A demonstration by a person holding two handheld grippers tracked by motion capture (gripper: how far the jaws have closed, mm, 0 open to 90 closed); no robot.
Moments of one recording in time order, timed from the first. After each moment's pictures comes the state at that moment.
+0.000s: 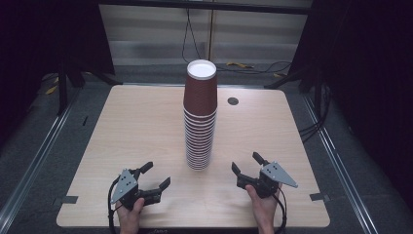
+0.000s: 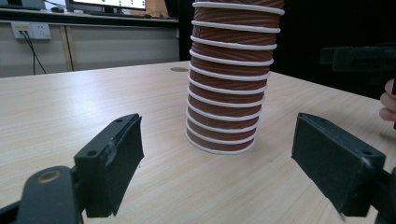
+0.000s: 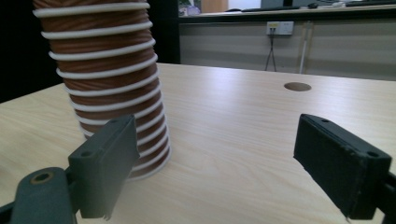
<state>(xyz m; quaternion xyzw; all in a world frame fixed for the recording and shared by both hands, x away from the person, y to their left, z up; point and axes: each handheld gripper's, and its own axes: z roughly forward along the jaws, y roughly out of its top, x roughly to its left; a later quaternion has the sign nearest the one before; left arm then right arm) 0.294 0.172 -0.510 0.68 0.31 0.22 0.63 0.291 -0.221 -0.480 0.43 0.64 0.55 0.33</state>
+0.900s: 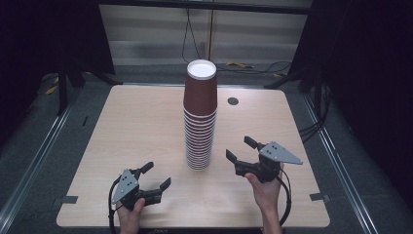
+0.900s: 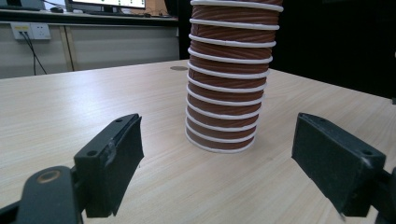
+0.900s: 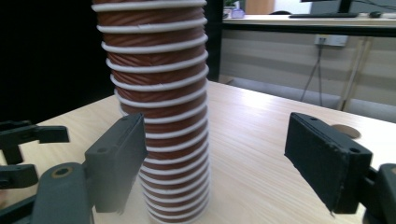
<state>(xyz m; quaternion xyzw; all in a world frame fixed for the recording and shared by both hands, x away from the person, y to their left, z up) 0.293 0.171 -0.510 0.68 0.31 0.22 0.62 0.306 -0.207 -0.406 0.37 0.68 0.57 0.27</state>
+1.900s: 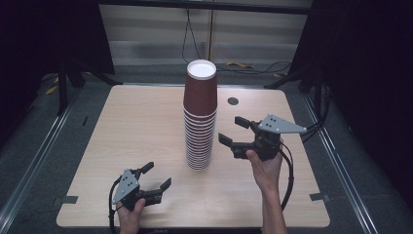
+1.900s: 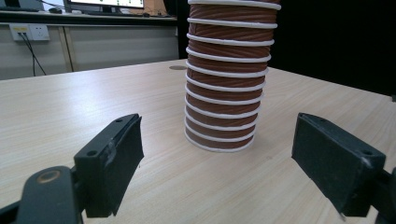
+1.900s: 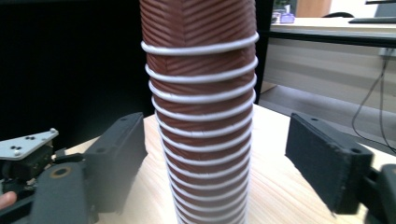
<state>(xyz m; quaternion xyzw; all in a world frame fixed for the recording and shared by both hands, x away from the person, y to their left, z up) 0.292 0.170 -0.510 0.69 0.31 0.22 0.62 0.332 -0.193 -0.335 0.31 0.71 0.60 0.20</state>
